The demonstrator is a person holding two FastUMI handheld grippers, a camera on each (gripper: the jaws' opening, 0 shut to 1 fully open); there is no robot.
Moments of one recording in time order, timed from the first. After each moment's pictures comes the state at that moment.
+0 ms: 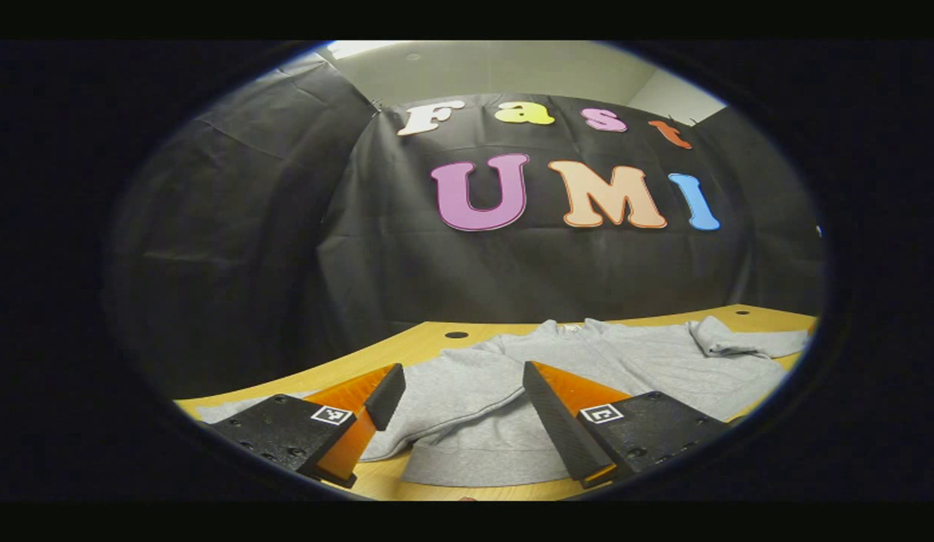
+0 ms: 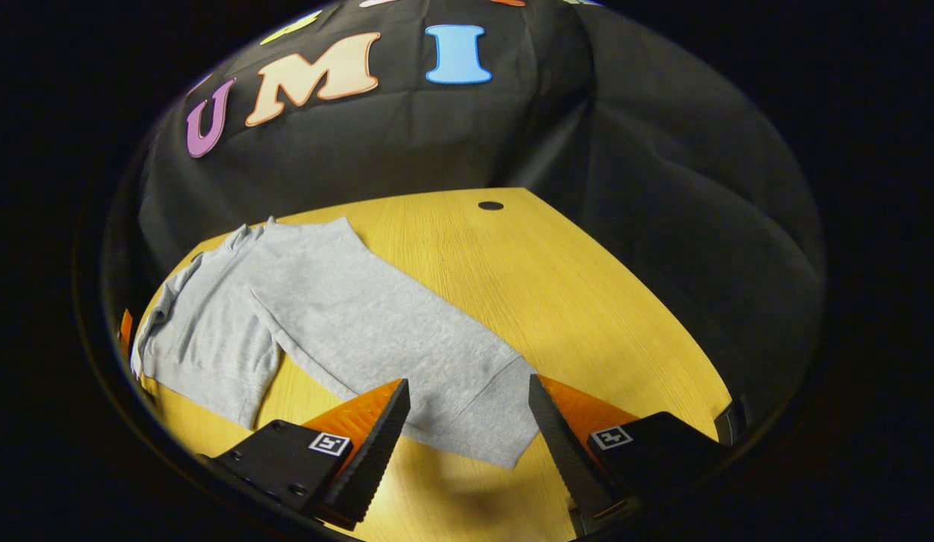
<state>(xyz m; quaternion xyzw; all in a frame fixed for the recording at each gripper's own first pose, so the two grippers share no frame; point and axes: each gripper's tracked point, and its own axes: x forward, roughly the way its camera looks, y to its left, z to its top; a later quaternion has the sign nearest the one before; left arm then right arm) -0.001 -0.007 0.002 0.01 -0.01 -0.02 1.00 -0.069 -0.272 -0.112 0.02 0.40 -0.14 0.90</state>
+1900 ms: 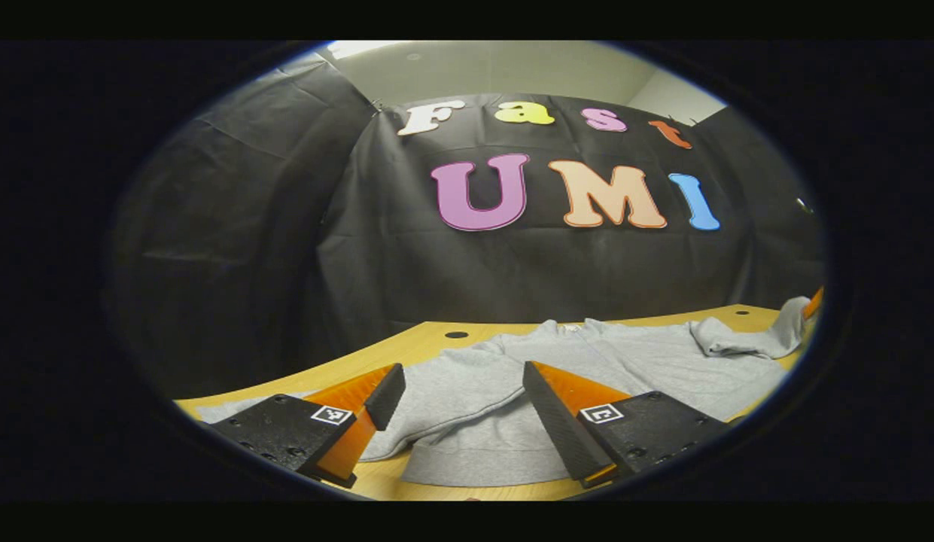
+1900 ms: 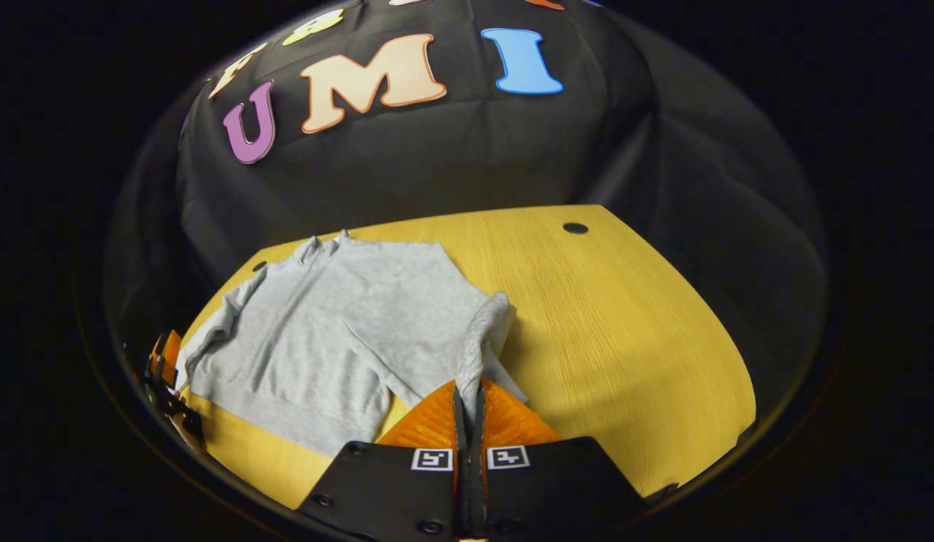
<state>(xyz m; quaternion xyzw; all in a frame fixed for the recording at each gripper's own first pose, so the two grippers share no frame) -0.001 -0.008 0.001 0.01 -0.01 -0.02 1.00 0.019 -0.165 -0.034 0.06 0.35 -0.01 0.93</state>
